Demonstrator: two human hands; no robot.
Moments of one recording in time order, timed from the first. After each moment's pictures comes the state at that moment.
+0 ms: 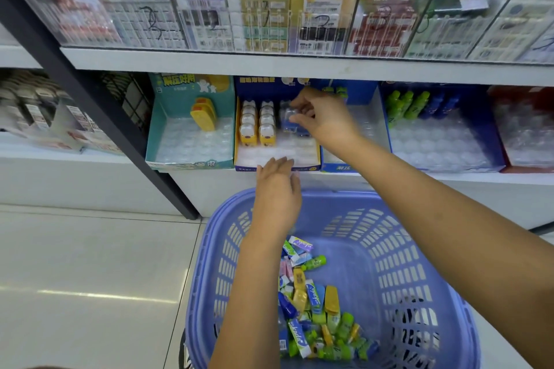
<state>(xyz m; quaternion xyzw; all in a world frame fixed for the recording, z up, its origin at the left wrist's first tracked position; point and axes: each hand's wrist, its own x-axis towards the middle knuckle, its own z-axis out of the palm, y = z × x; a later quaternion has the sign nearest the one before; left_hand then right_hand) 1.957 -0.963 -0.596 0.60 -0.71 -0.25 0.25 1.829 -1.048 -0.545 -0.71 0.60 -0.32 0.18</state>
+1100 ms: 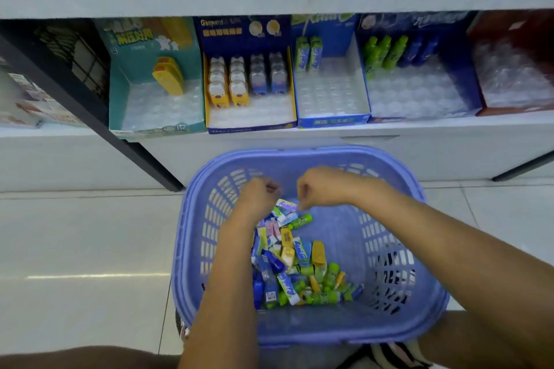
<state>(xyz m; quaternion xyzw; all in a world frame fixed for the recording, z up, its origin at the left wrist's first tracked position) 1.971 -0.941 -0.670 0.61 -0.65 -0.45 0.10 1.814 -0.931 -0.620 -0.74 0.58 0.13 0.32</state>
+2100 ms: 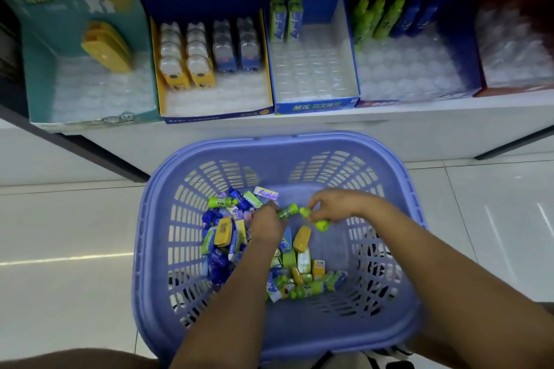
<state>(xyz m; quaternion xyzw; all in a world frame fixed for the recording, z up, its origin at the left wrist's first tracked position) 1.915 -0.896 -0.817 0.65 -0.64 -0.41 -0.04 1.748 -0.901 -0.712 -0.55 0.63 0.16 0.52</state>
